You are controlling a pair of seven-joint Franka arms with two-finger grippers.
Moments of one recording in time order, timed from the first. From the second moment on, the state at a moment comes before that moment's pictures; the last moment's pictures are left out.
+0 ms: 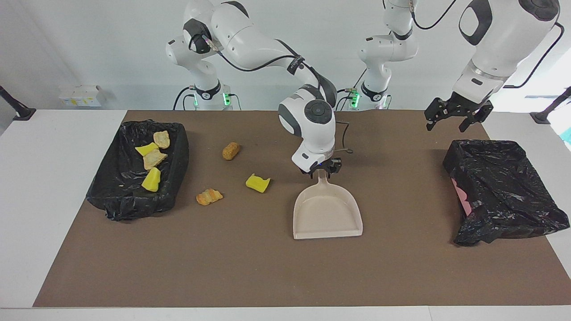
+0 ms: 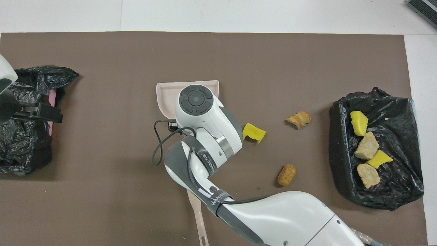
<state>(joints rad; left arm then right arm) 0.03 -0.04 -0.10 -1.67 -0.01 1.63 0.05 0.56 0.64 0.13 -1.35 0.07 2.03 0.70</state>
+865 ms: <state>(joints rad) 0.01 -0.04 -0.12 -1.67 -0.02 1.64 0.06 0.70 0.21 0.14 -1.80 0.07 2.00 0.70</state>
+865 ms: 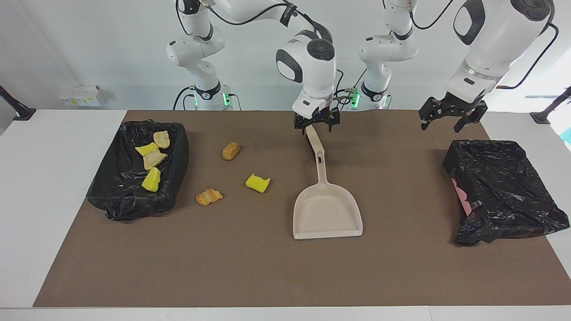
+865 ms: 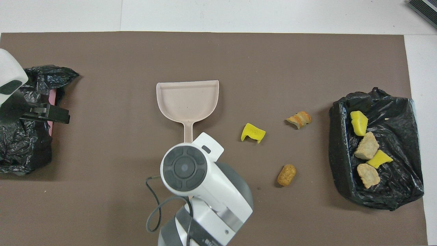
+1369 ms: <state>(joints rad) -0.14 0.02 -0.13 -1.69 -0.02 1.79 -0.06 0.87 0.03 0.14 -2.21 0.13 2.21 0.70</state>
